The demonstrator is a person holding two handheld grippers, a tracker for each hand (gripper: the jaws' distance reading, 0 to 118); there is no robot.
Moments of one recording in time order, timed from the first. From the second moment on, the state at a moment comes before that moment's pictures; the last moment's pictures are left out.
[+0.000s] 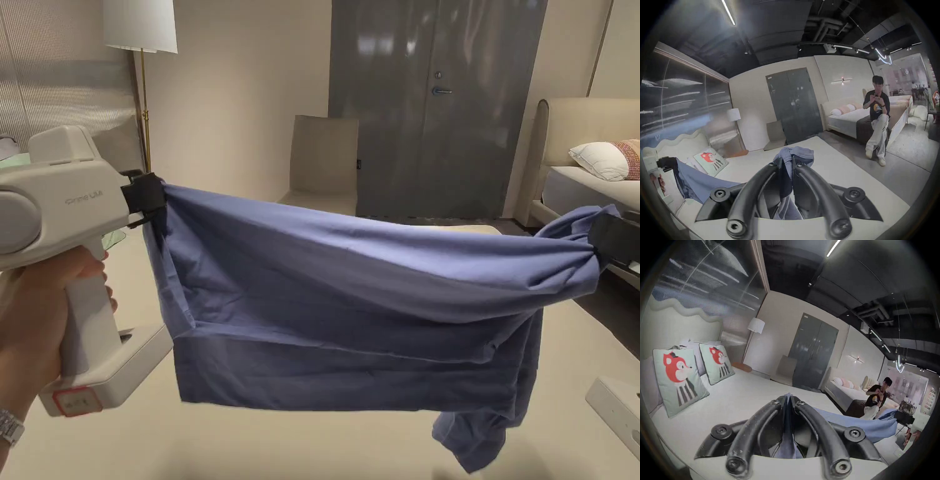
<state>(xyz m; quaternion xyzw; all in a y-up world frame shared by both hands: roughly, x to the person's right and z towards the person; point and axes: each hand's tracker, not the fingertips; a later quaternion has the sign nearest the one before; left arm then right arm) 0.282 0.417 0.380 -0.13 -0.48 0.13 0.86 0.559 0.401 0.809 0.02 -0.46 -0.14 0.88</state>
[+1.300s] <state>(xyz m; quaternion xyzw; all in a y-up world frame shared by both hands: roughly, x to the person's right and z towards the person) 0.202 0.202 0.436 -0.35 -0.40 0.01 0.85 0.486 0.211 0.849 -0.19 -0.47 -0.24 0.83</state>
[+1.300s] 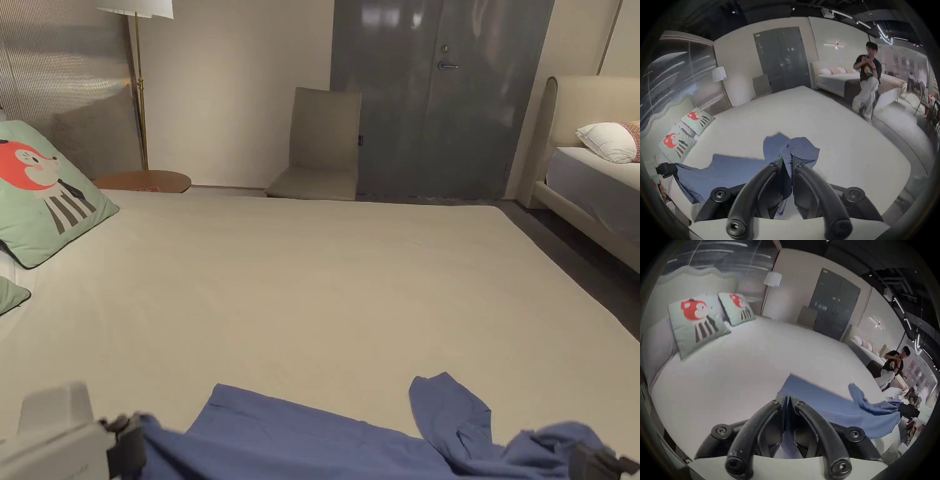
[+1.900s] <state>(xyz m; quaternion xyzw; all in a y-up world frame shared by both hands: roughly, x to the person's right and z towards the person) 0.151 0.093 0.467 -0.47 -0.33 -0.07 0.82 0.457 0.117 0.903 -0.30 -0.51 -0.31 0.74</state>
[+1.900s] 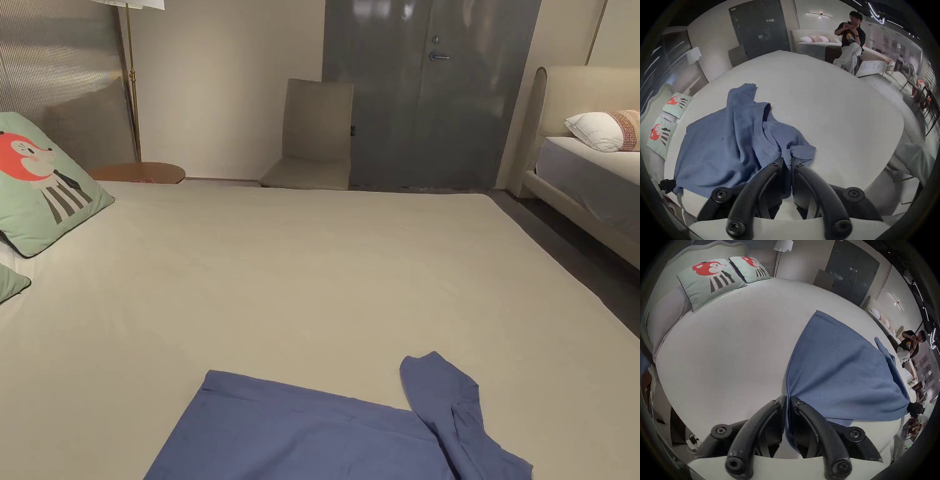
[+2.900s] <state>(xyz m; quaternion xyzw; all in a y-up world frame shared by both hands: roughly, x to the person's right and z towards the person) 0.168 0.240 0.505 -0.15 -0.45 0.00 0.88 0.416 0.229 0.851 -0.08 -0.51 -0.07 0.85</state>
